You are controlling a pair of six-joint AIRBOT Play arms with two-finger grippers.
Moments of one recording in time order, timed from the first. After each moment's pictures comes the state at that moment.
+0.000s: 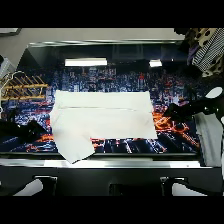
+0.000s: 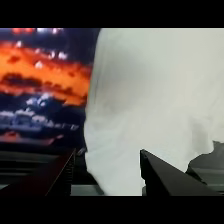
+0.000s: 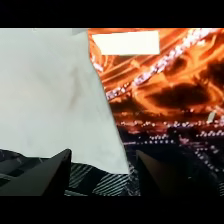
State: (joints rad) left arm 0.53 -1.17 0.77 1.07 -1.39 -1.43; right arm -0.30 -1.40 1.13 -1.07 1.36 1.35
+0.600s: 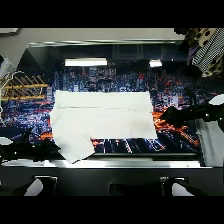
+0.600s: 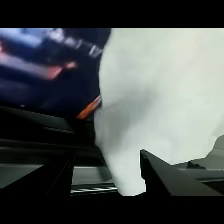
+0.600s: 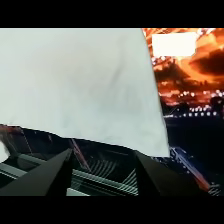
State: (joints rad) left arm 0.51 -0.98 0.39 0.99 -1.28 -1.39; right arm -0.30 -1.28 1.02 -0.95 1.39 1.32
